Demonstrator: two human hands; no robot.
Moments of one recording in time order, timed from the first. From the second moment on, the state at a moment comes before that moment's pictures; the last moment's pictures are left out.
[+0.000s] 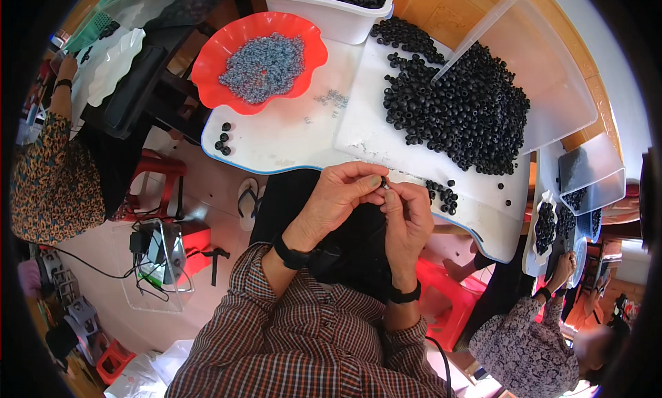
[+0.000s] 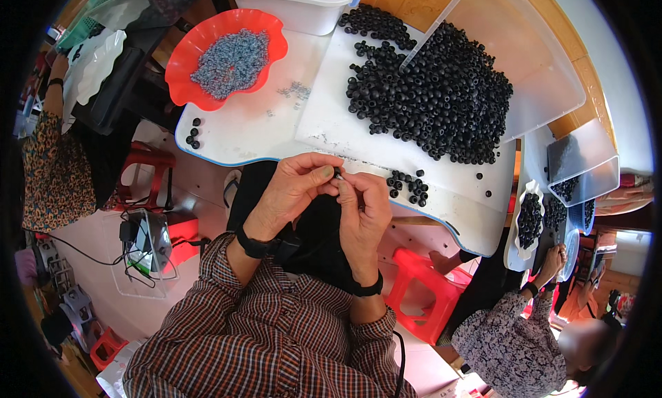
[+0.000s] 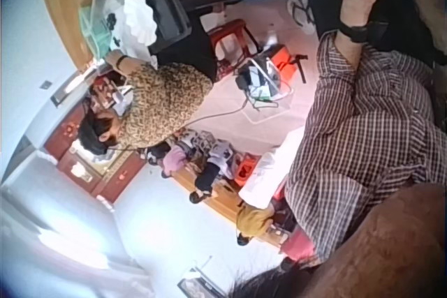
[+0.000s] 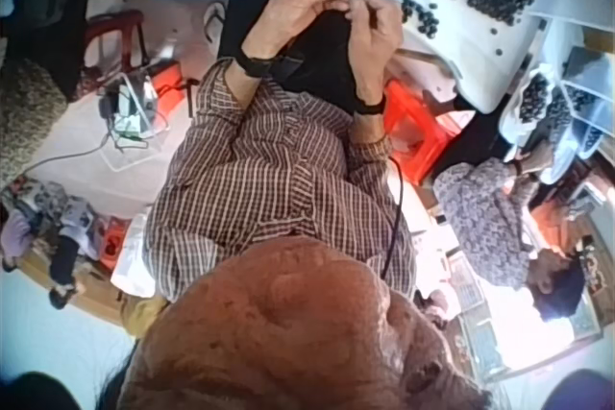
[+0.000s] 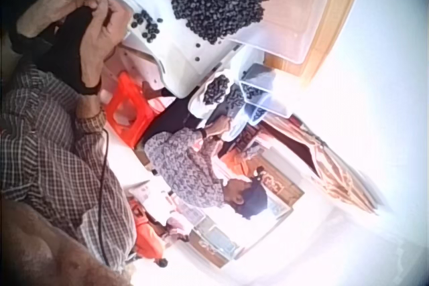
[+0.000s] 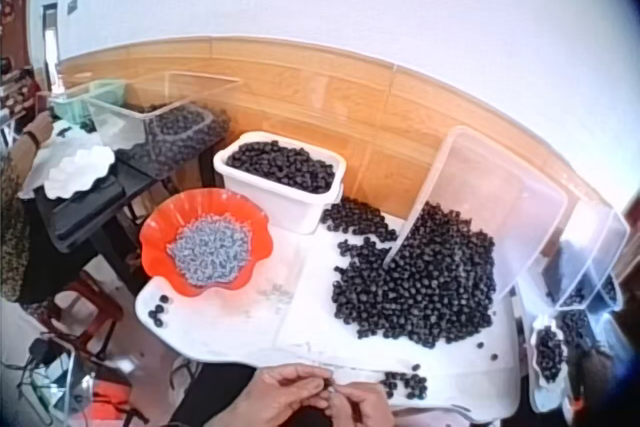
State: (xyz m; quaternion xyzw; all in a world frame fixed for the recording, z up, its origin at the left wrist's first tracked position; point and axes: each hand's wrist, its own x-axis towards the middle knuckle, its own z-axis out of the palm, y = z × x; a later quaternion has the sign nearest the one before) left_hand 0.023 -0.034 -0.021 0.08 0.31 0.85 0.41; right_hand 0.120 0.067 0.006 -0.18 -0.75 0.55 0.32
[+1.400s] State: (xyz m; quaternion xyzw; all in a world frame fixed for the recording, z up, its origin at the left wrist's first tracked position) left_hand 0.023 -0.037 -0.025 0.08 0.33 0.82 0.46; right_hand 0.125 0.122 -0.006 -0.36 -0.88 0.09 0.29
